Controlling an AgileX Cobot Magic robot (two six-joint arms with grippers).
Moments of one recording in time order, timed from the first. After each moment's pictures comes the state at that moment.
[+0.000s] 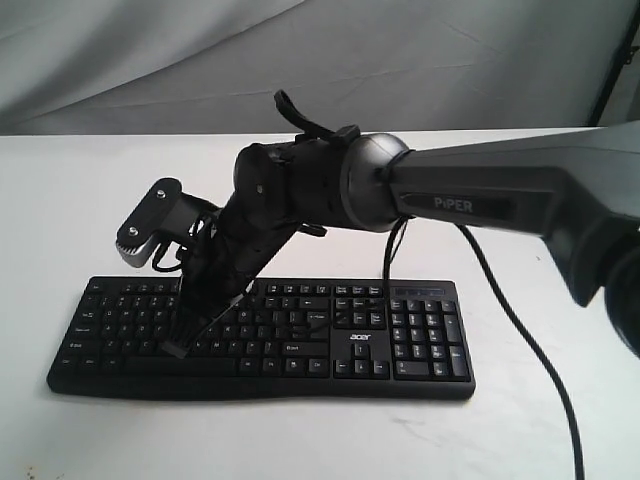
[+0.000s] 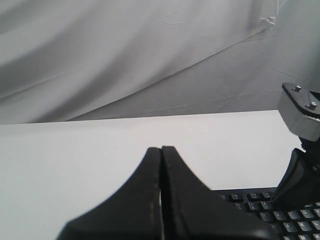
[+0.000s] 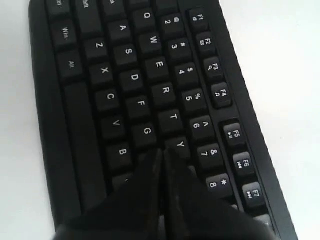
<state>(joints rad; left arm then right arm) 0.04 0.00 0.00 0.03 0.16 -0.02 0.96 2.20 -1.63 0.36 0.61 -0.71</state>
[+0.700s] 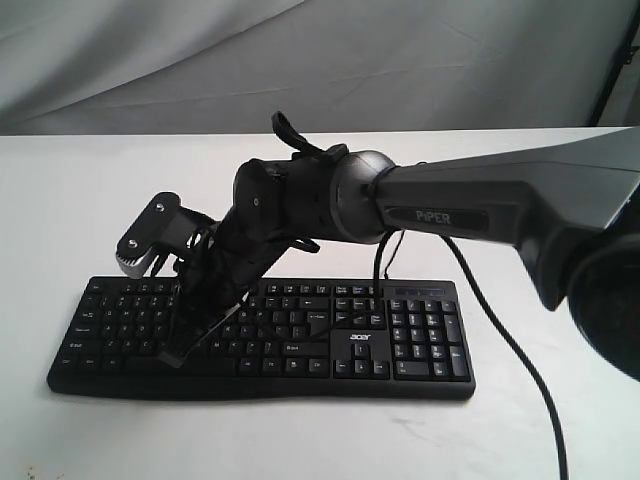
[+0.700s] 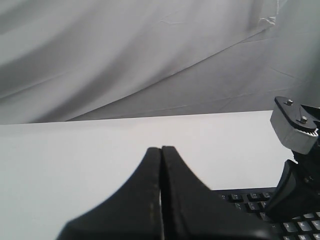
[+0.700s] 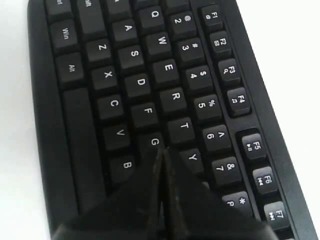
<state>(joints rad) 0.04 0.00 0.00 0.03 0.16 -0.02 0.96 2.24 -1.64 0.43 0.59 -0.77</state>
